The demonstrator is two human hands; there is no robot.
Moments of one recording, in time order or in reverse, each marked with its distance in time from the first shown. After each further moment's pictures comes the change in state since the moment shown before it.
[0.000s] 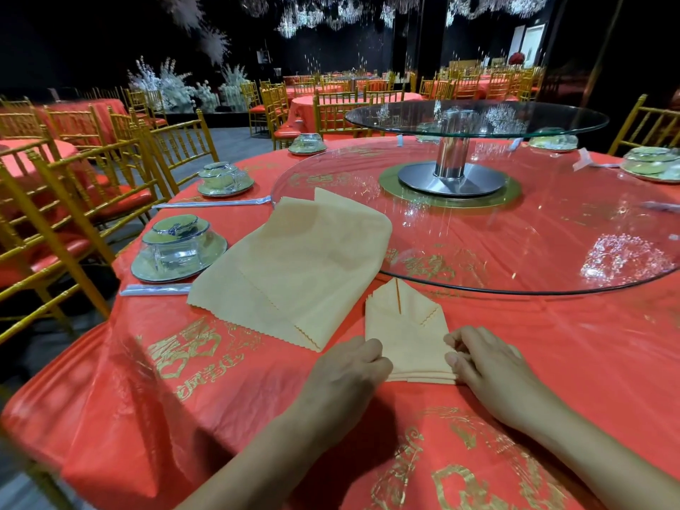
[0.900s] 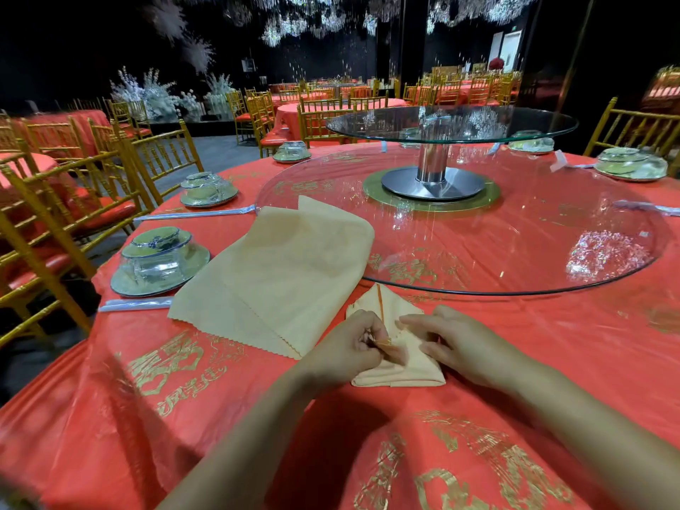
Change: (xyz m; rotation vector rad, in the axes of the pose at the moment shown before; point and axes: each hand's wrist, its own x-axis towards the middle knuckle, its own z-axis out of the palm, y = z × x) left_hand 0.046 -0.007 -0.005 -1.041 -0.255 -0.458; right_hand 0.038 0.002 -0.018 0.012 -0.158 -0.224
